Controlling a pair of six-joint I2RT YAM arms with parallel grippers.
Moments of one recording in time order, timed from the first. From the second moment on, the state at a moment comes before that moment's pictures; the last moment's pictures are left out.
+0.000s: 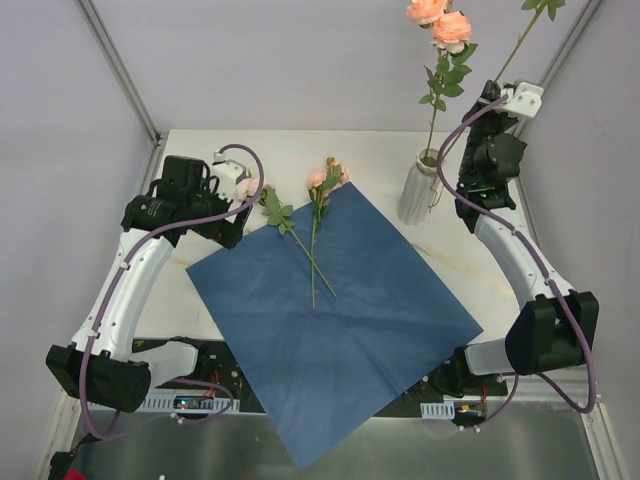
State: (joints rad) left arm -0.21 1.16 1.29 -1.02 0.15 0.26; right arm 0.21 1.38 1.20 0.69 0.45 -0.04
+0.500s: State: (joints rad) left arm -0.21 1.16 1.30 -1.02 0.15 0.26; right arm 0.22 1.43 1.15 0.73 0.34 0.04
